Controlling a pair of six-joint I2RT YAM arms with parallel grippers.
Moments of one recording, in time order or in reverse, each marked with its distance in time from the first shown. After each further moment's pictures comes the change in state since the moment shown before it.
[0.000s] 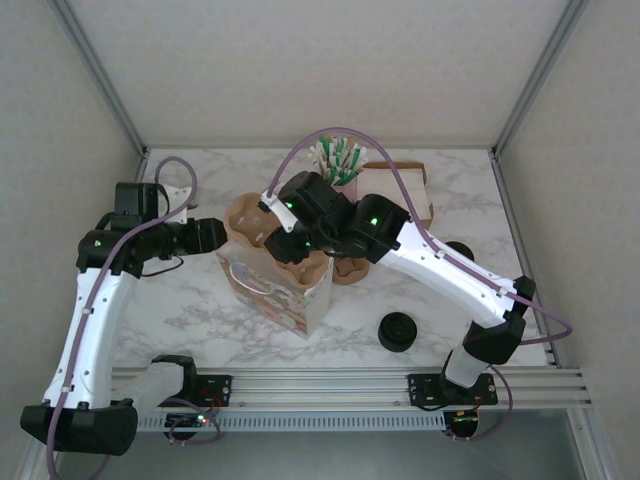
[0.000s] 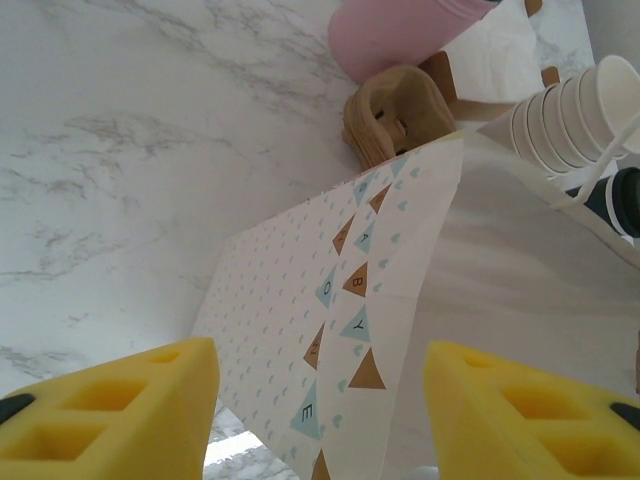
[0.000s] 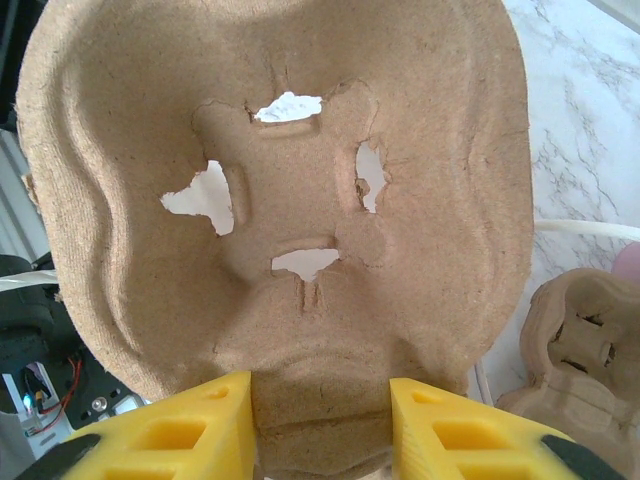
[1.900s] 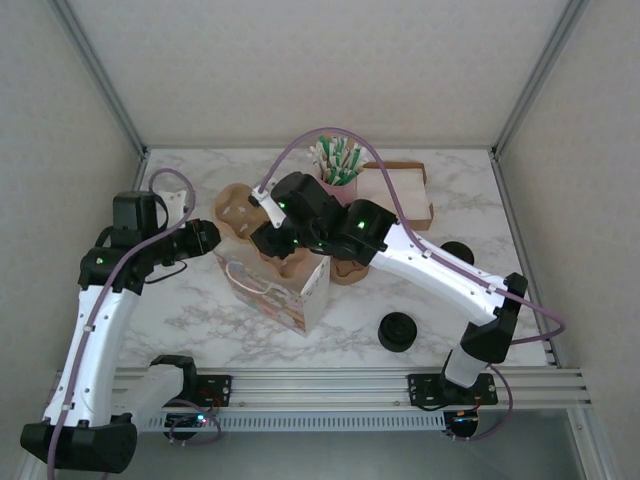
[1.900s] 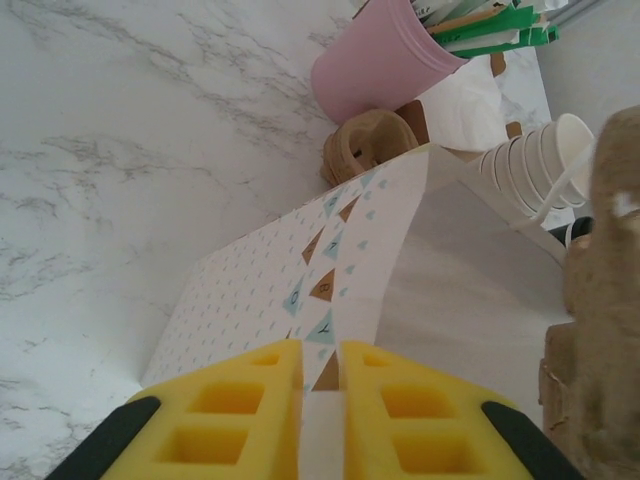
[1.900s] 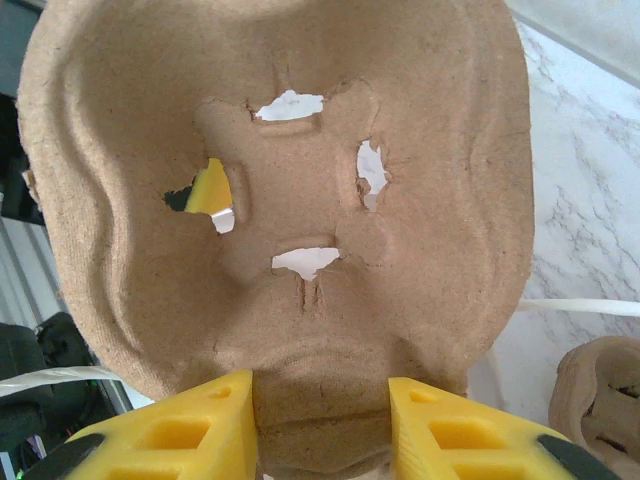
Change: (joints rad) left arm -0.001 -0.098 -0.113 0.148 0.005 -0.131; right arm 0.000 0.015 -0.086 0.205 0.001 0.013
